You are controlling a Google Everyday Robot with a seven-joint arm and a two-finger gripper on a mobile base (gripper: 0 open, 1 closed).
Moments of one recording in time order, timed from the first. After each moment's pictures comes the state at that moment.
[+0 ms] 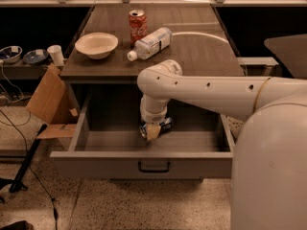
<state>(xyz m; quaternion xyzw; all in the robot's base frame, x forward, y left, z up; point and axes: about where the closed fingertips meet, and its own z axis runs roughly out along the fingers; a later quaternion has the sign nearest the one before) 0.616 0.011 0.613 -0.79 0.60 0.01 0.10</state>
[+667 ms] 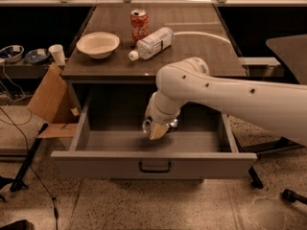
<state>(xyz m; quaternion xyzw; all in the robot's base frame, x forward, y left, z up) 0.583 -0.005 0.677 -0.78 0.60 0.00 0.19</state>
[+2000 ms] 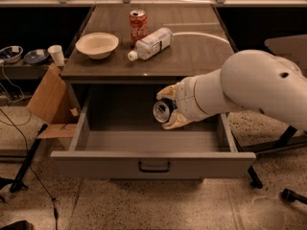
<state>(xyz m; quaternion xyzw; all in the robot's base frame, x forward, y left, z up) 0.515 -0.043 0.834 -0.76 0.52 -0.06 0.38</state>
